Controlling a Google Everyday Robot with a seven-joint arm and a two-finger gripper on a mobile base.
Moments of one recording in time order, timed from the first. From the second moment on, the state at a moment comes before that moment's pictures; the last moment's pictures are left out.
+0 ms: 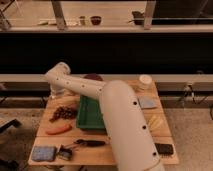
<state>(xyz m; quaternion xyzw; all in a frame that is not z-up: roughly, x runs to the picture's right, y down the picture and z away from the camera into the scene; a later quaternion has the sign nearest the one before) -0.306 0.035 0.914 -0.21 -0.18 -0.10 0.96</state>
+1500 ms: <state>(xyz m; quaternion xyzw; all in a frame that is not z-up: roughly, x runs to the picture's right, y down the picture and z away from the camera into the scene) -0.309 0.059 0.937 -0.26 -0.11 -0.09 0.96</state>
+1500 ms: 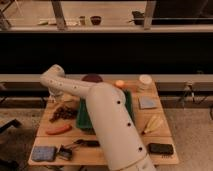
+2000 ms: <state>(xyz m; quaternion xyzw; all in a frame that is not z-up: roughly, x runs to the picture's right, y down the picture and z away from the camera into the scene) -0.306 0.056 0.936 -0.25 -0.12 -0.09 0.96</state>
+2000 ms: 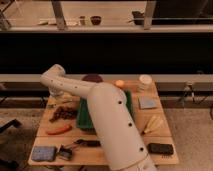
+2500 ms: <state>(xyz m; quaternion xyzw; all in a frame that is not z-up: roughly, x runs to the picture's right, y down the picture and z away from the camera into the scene) -0.303 0.033 0.910 -0.23 -0.14 -0.08 0.96</state>
